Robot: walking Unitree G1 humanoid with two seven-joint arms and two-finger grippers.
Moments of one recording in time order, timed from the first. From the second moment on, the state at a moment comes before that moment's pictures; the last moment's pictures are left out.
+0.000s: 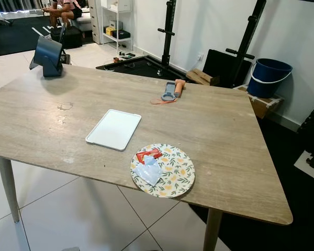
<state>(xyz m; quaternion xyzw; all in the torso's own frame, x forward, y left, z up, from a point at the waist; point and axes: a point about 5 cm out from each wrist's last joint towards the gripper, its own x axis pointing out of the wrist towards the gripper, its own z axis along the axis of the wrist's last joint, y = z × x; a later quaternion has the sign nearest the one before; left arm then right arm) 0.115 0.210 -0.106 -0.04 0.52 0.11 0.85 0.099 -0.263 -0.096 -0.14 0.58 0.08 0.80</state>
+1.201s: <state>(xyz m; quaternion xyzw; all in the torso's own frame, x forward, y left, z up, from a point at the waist) 0.121 0.208 -0.105 -0.04 0.52 0.09 0.85 0.089 -0.256 -0.100 -0.12 0.59 0.10 0.79</state>
